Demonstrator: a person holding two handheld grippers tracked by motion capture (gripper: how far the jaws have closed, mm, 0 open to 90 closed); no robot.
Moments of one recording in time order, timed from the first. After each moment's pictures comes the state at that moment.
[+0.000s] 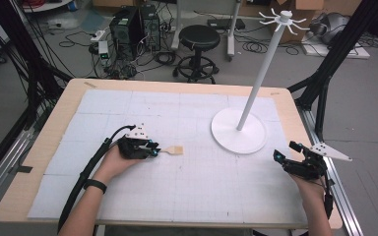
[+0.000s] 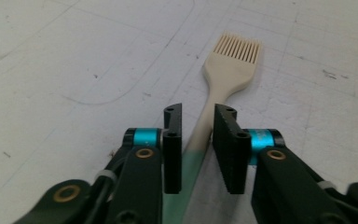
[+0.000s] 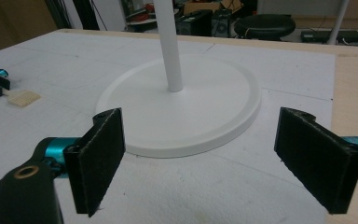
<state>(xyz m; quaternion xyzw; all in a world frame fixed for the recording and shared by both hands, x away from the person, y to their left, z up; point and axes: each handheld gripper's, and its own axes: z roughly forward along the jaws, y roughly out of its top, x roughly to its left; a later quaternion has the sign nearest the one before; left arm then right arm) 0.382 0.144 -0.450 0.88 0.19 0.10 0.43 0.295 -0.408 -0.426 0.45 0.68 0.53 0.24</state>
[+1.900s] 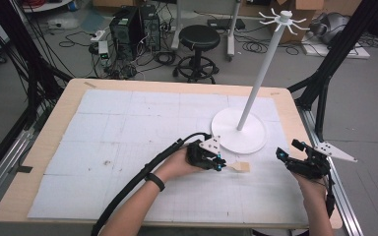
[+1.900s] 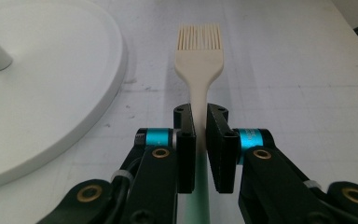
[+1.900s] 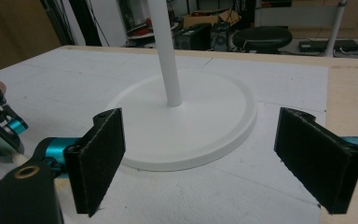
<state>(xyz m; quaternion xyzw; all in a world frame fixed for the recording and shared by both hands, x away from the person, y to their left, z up) 0.361 -0.058 -0.425 0.90 -0.03 0.01 0.44 0.293 -0.413 -0.421 0.44 0.66 0.55 0.25</state>
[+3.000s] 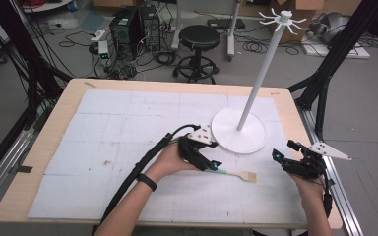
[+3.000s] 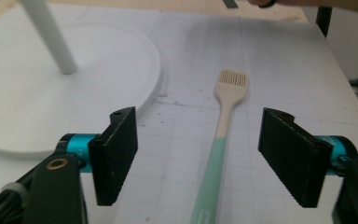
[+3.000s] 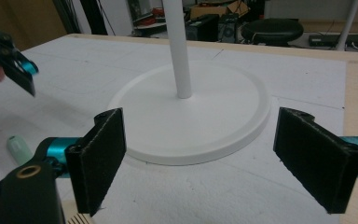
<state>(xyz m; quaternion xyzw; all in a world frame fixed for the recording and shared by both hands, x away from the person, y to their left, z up) 0.359 -0.020 -0.395 0.87 0.05 0.03 0.49 0.296 -0.404 -0.422 0.43 0.68 0.54 0.24</state>
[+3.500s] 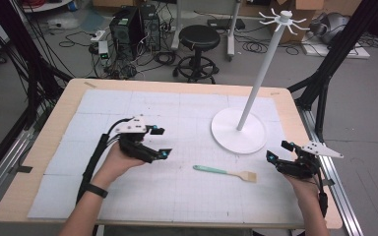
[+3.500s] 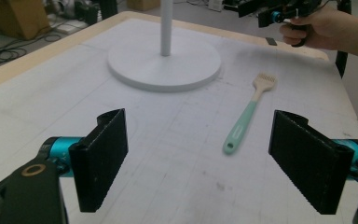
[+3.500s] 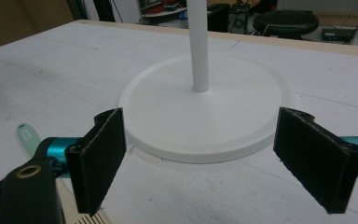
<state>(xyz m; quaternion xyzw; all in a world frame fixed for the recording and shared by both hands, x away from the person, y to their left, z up) 0.347 0.144 -0.384 0.80 0.18 0.09 0.57 0.298 -0.388 -0.423 0.42 0.70 0.53 0.22</state>
